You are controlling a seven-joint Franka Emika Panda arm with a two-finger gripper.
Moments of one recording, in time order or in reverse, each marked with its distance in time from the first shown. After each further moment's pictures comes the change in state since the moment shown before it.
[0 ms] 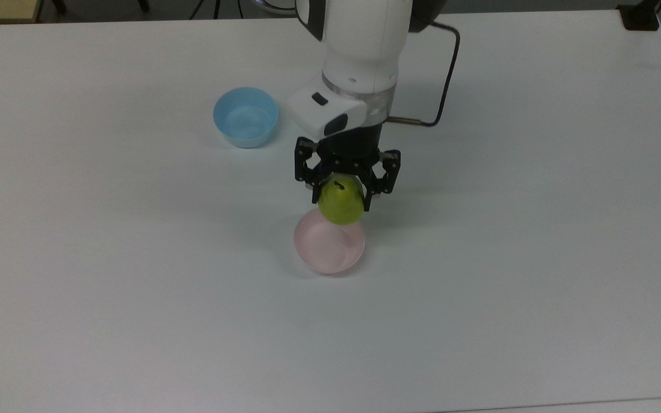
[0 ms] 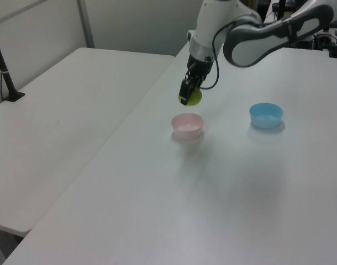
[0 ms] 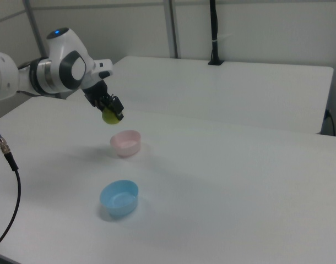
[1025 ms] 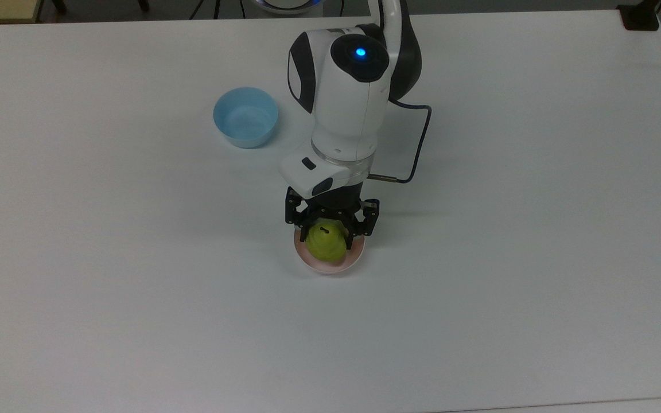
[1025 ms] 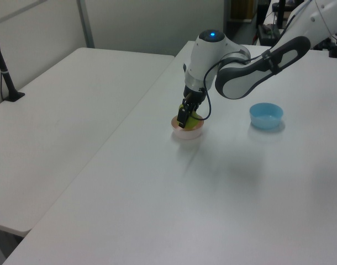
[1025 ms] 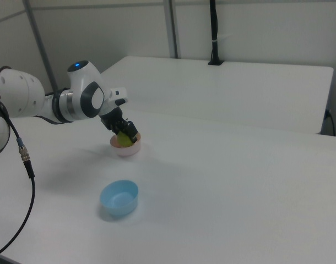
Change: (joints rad) arm -0.028 0.166 -0.009 -0.010 -0.033 0.156 0.010
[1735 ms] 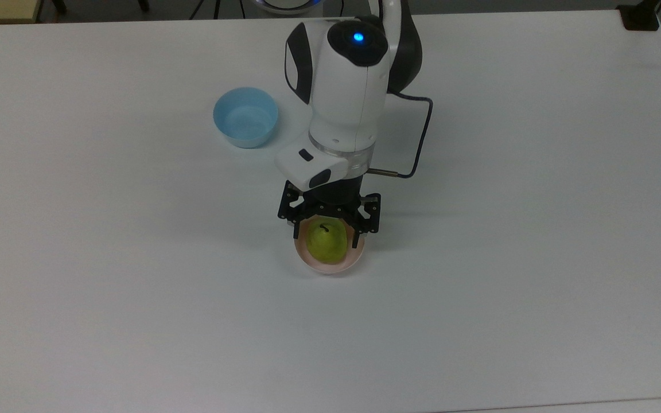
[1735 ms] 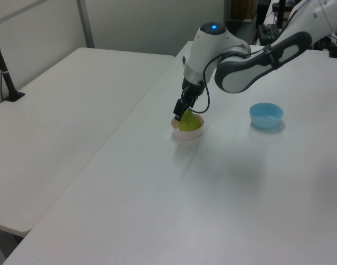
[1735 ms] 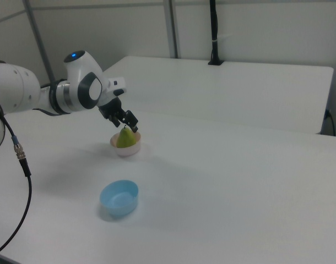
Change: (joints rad) arm -0.003 -0.034 0.000 0.020 0.000 -0.009 0.001
